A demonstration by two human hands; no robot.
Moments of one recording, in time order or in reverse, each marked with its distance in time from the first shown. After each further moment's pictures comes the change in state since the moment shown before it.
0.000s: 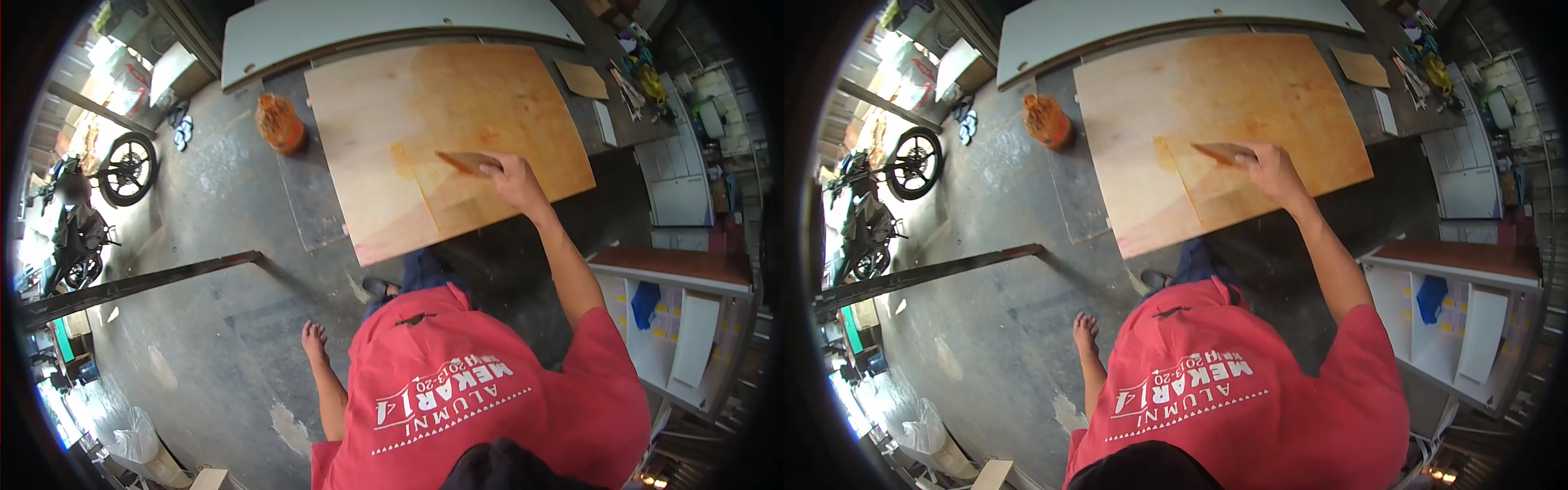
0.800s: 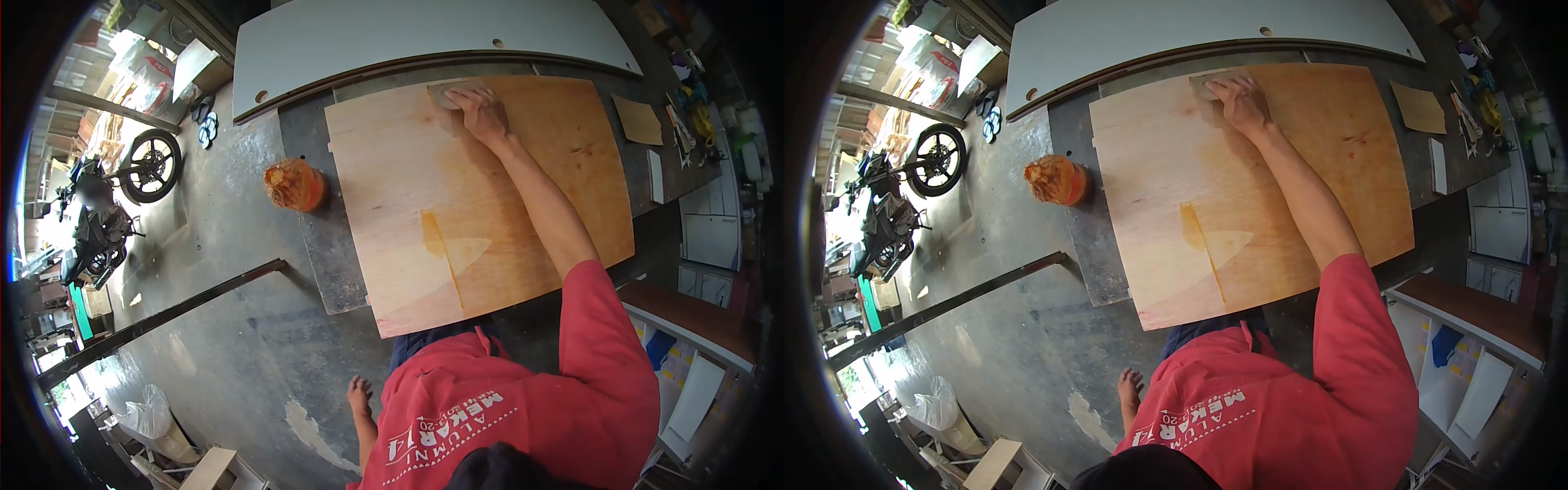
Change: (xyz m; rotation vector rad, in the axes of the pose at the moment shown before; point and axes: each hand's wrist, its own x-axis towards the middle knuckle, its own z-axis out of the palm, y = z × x) left_hand -0.095 -0.015 0.044 0.103 0.076 -0.354; right_hand 0.326 0.094 0.077 -0.430 0.321 -0.587
